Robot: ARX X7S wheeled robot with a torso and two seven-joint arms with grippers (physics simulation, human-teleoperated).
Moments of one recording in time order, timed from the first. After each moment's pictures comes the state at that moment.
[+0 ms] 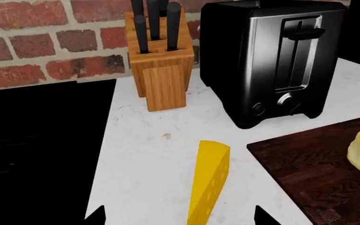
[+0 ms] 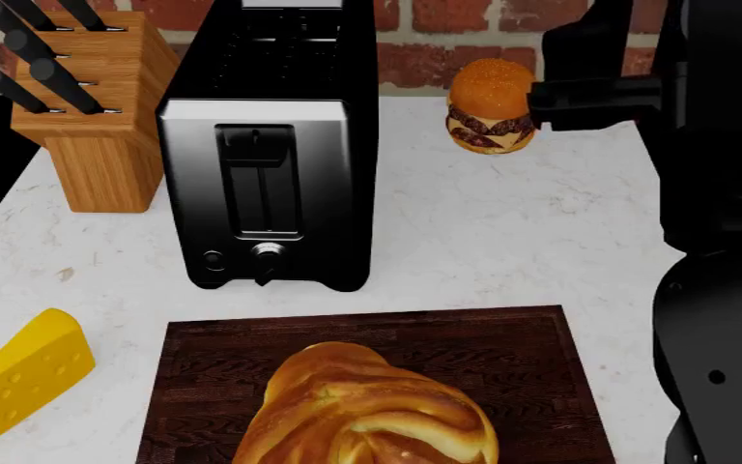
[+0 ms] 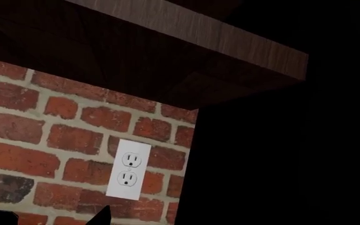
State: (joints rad) left arm 0.03 -0.59 -0.59 0.79 -0.74 -1.06 0.19; right arm 0.91 0.49 -0.20 -0.43 0.32 0.84 0.34
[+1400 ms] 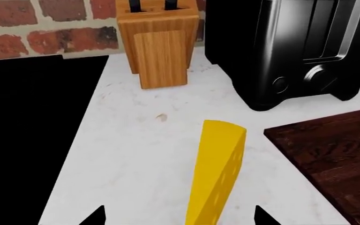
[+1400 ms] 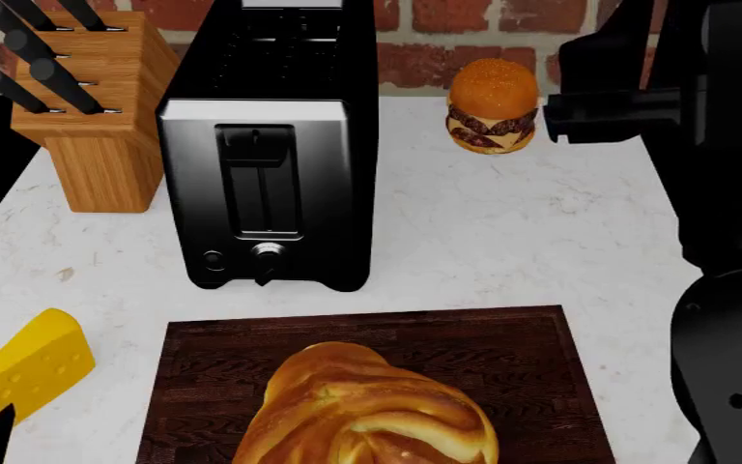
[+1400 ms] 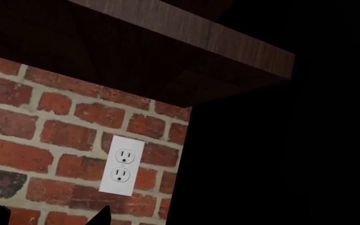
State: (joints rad) left arm -0.07 -0.50 -0.24 0.46 -0.47 -0.79 0.18; right arm 0.89 0.52 -0.18 -0.48 0.34 0.88 0.36
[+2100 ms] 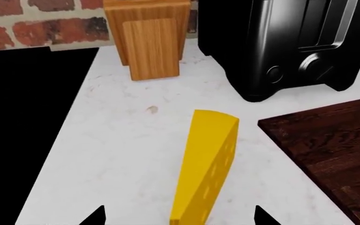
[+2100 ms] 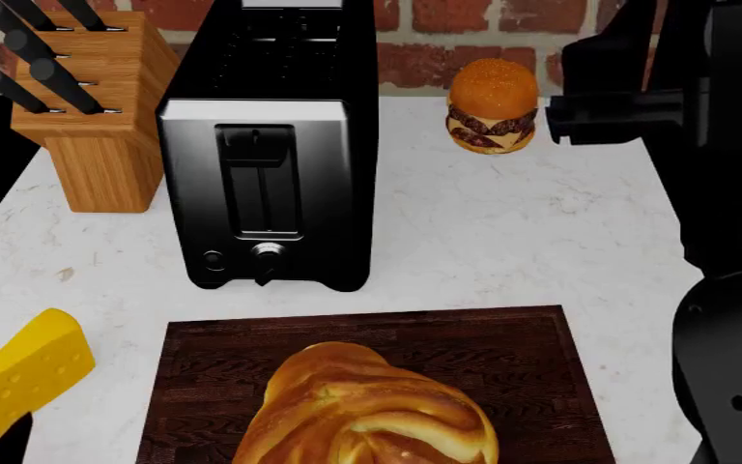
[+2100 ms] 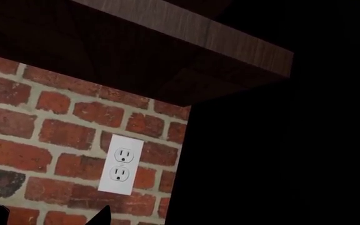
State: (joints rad) left arm -0.08 -0.50 -0.19 0.42 -0.46 -0.76 0.18; right arm 0.89 0.52 -0.18 -0.48 0.34 0.87 0.36
